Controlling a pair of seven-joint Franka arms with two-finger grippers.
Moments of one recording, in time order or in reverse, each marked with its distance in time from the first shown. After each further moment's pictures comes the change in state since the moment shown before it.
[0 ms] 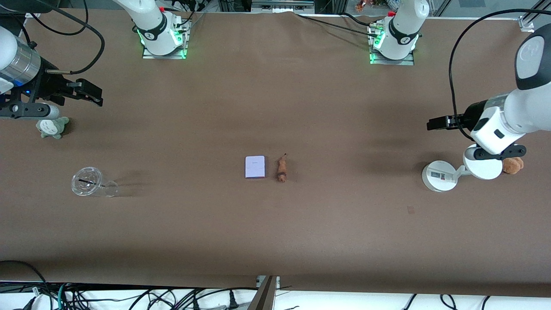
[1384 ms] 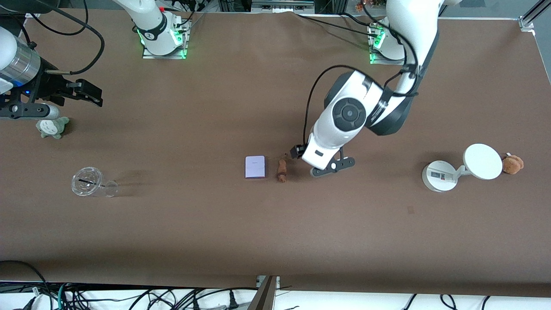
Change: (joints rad) left arm -0.481 0.380 0.003 0.070 -0.023 0.591 -0.630; right arm 0.000 0.001 0.000 0.000 0.000 0.002 0.000
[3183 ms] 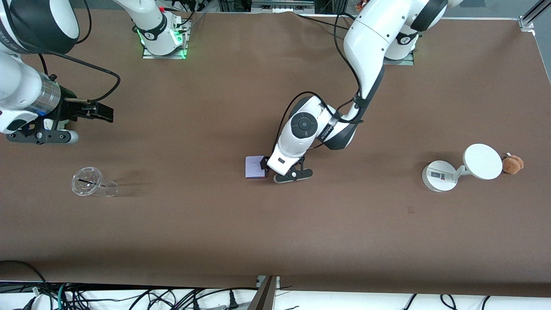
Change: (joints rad) left arm -0.145 0.250 0.006 0.086 0.023 0.328 0.038; right arm -0.007 0.103 -0.001 -0.001 -0.002 0.030 0.000
